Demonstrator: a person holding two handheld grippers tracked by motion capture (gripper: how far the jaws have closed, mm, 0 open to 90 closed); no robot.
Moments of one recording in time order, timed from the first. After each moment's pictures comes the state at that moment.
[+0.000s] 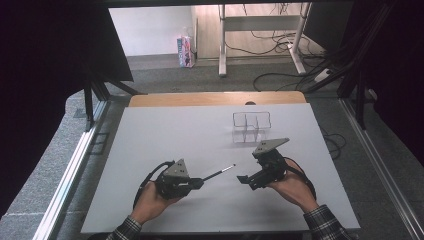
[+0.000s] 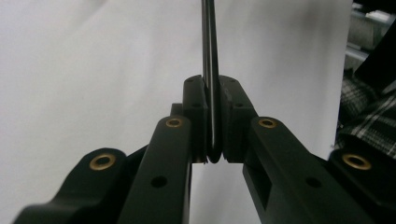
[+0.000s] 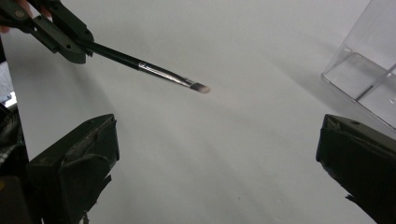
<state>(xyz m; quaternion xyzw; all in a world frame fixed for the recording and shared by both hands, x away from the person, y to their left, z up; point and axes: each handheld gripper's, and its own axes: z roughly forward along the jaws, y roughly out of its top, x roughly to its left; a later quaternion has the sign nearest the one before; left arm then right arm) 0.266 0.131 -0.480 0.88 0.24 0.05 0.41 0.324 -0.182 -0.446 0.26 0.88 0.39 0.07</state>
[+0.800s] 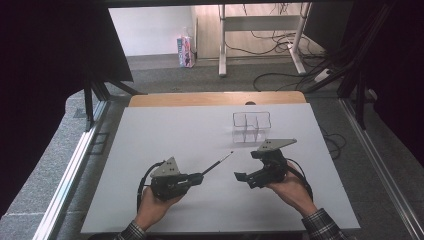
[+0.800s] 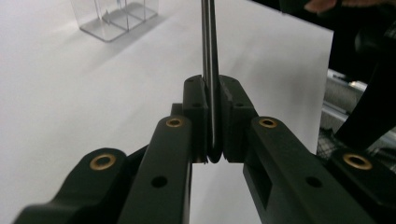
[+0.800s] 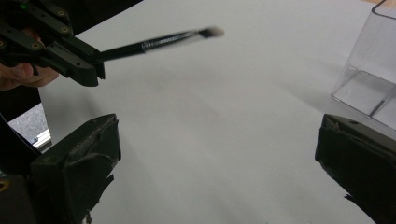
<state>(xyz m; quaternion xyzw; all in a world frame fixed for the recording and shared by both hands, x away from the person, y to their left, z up) 0.253 0.139 -0.474 0.81 0.28 0.06 0.51 0.314 -0.181 -0.437 0.29 0.85 0.44 0.05</state>
